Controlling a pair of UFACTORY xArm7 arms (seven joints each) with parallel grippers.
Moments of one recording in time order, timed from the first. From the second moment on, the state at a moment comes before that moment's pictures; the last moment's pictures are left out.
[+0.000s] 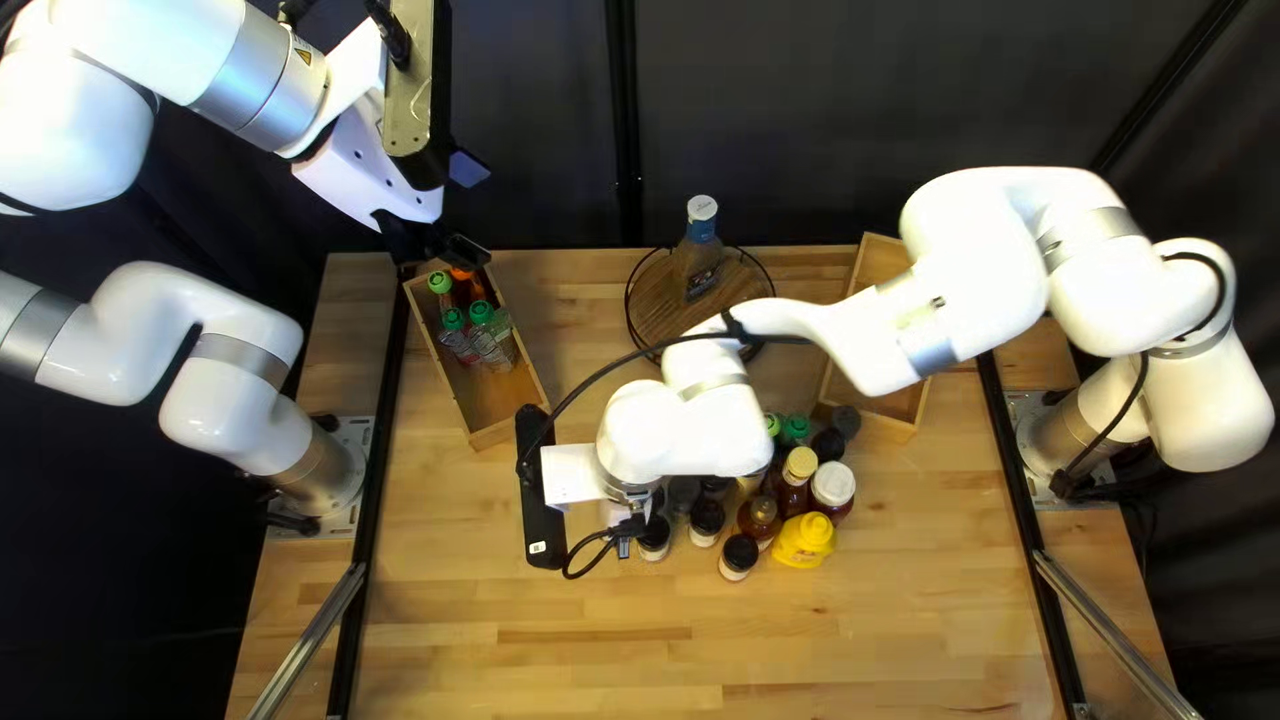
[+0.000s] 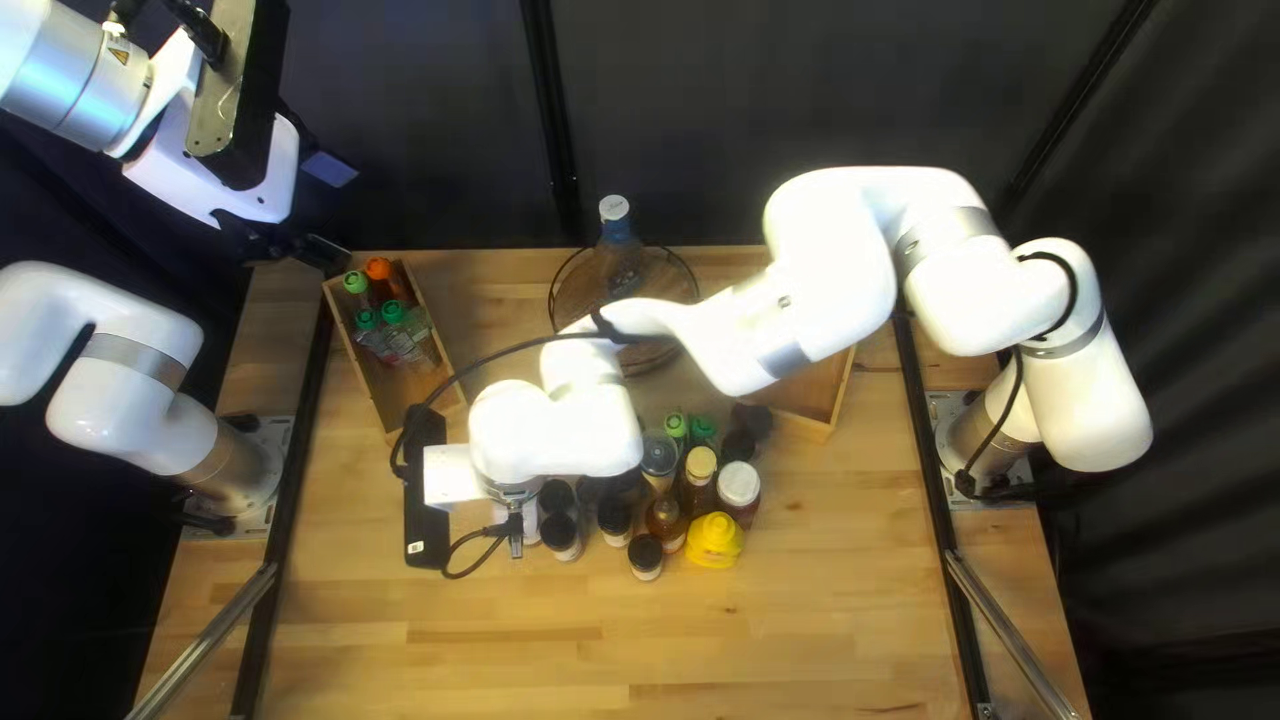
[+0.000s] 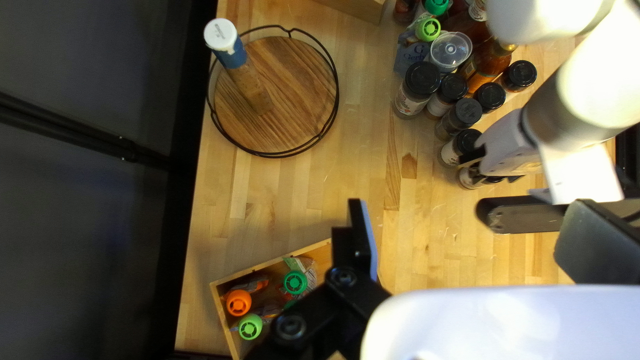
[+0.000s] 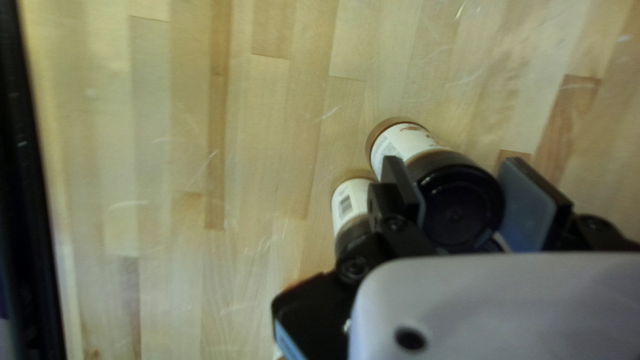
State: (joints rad) left arm -0.24 -0.88 0.22 0.99 0.27 1.27 -0.09; right arm 0.06 0.42 0.16 1.57 -0.12 0.90 0.07
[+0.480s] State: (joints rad) left arm -0.24 -0.88 0.22 0.99 0.27 1.27 -0.09; right arm -0.02 0.04 0.11 1.45 -0.08 1.18 -0.01
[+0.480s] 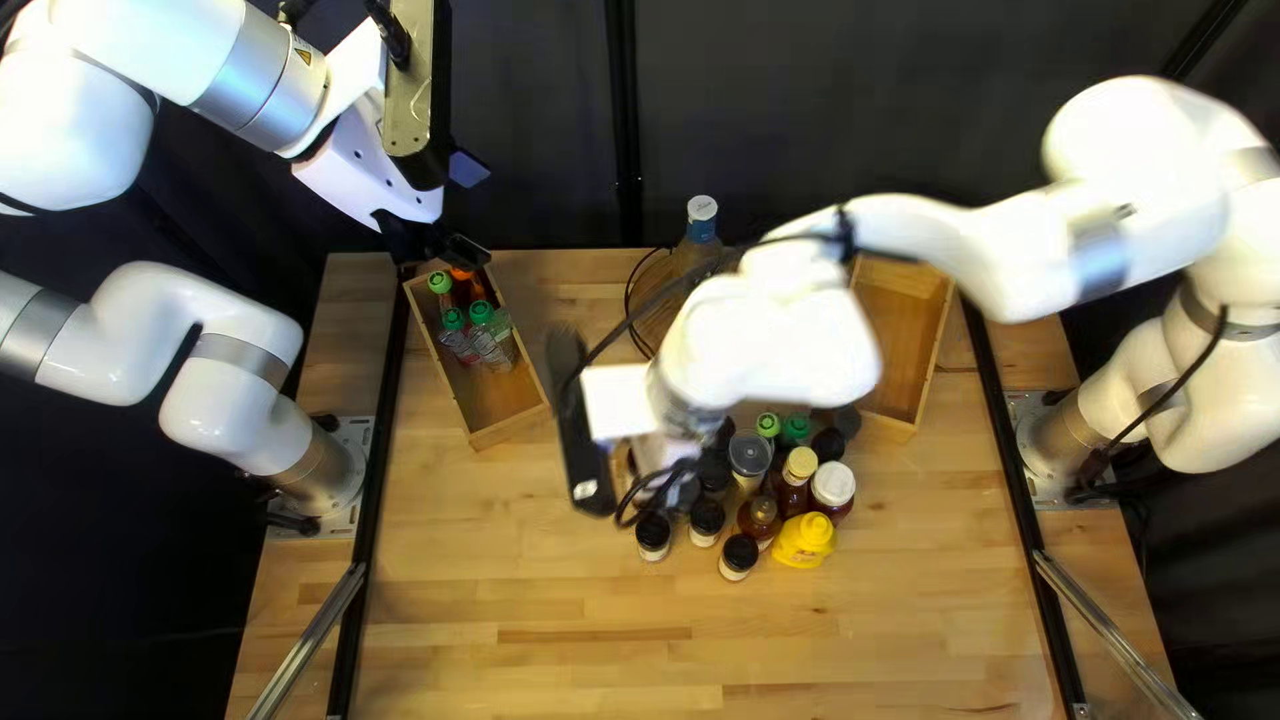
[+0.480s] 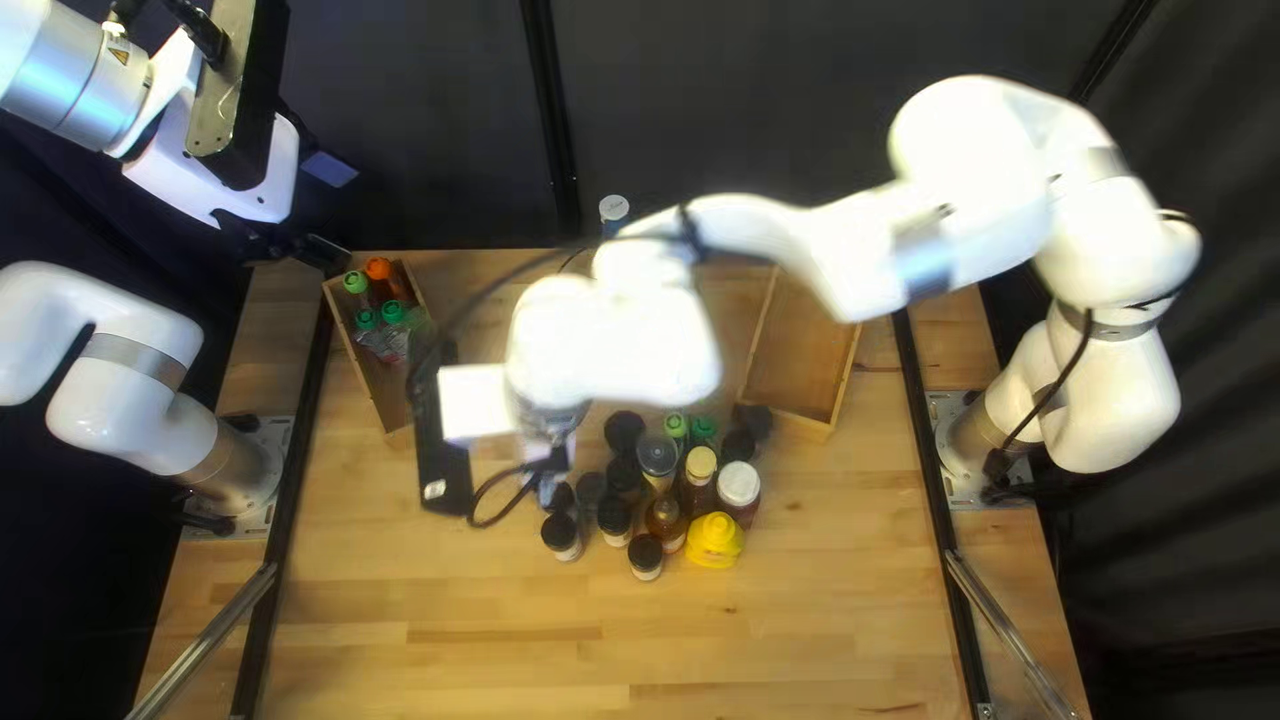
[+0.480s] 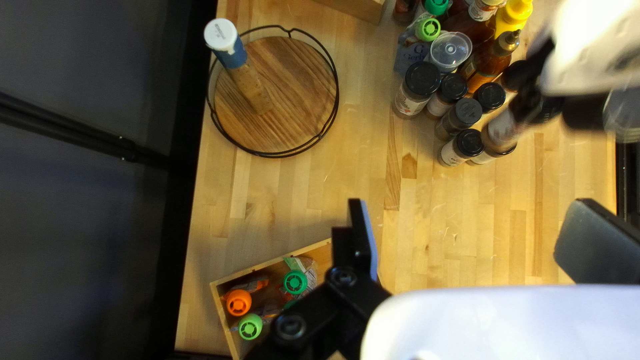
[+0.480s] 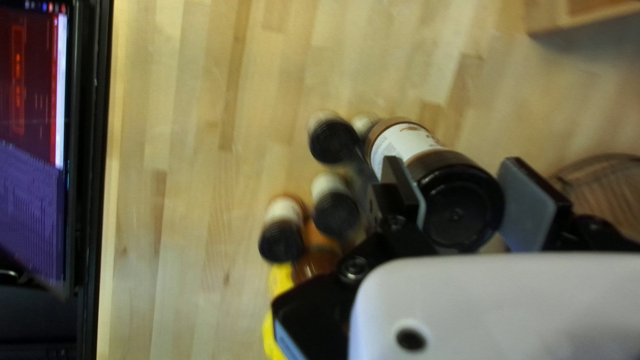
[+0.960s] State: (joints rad) left arm -0.24 -0.88 0.22 0.99 0.27 1.27 -0.09; right arm -0.15 -0.30 -0.03 1.05 -0.10 1.19 -0.03
